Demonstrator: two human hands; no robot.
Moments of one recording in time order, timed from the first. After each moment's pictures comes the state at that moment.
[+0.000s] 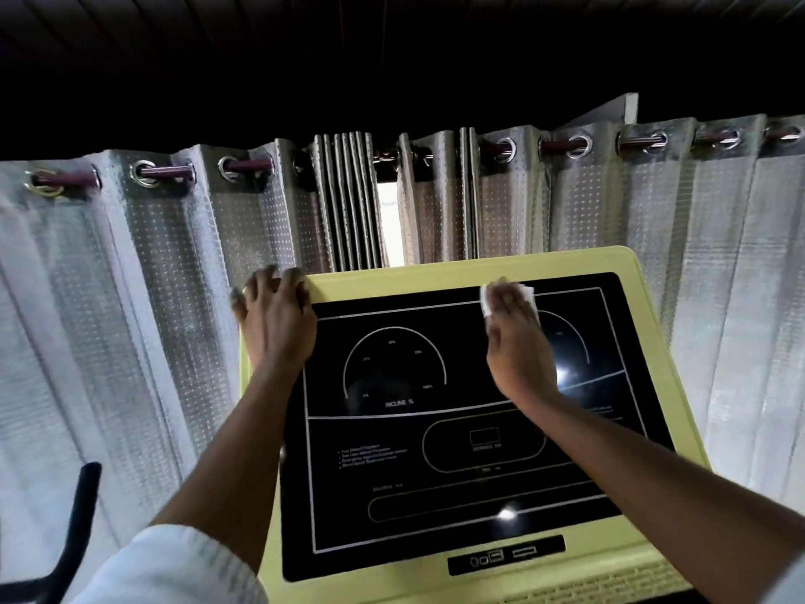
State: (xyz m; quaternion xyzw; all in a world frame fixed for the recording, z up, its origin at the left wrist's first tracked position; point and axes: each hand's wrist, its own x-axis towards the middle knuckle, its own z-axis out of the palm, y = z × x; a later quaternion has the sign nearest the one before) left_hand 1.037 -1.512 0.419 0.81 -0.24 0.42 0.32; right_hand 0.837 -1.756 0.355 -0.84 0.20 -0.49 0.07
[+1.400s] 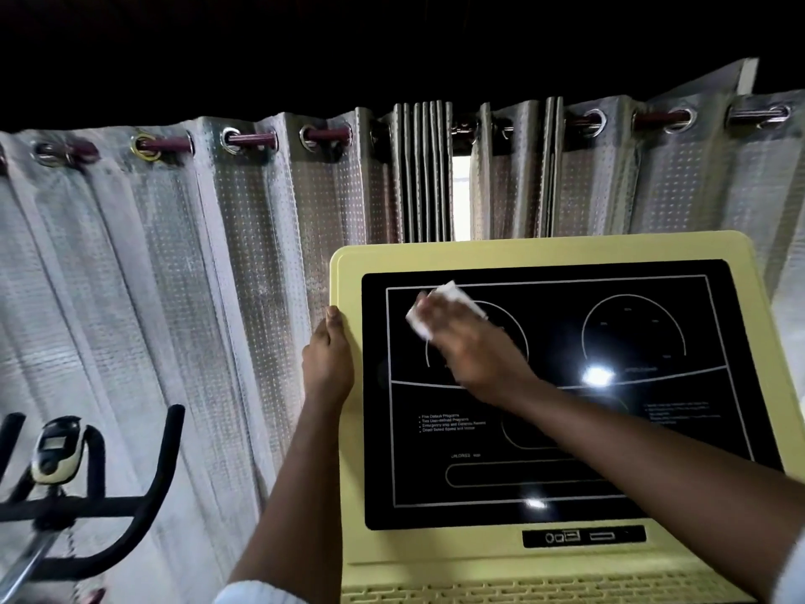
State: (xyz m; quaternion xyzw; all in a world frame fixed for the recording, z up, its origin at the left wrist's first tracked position) left_hand 1.022 -1.449 0.344 0.75 -0.18 0.16 0.61; right_hand 0.916 -1.647 0.346 -0.91 -0.10 -0.39 -0.06
